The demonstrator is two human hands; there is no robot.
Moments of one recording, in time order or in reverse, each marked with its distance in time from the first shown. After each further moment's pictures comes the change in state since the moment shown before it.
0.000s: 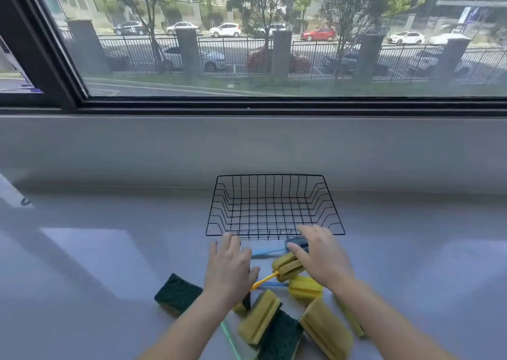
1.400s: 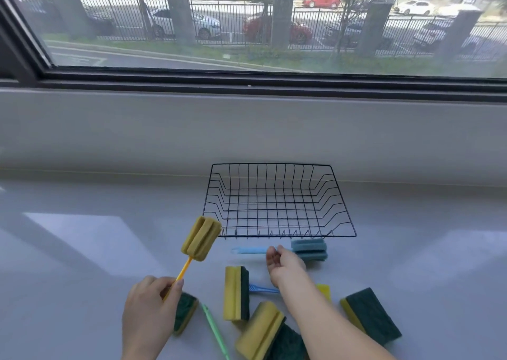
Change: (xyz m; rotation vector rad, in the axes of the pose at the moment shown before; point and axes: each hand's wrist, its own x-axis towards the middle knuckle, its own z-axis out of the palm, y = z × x) left_hand -0.048 -0.104 0.035 -0.605 0.162 -0.608; right_hand 0.070 -0.049 0.111 1.915 0.180 1.413
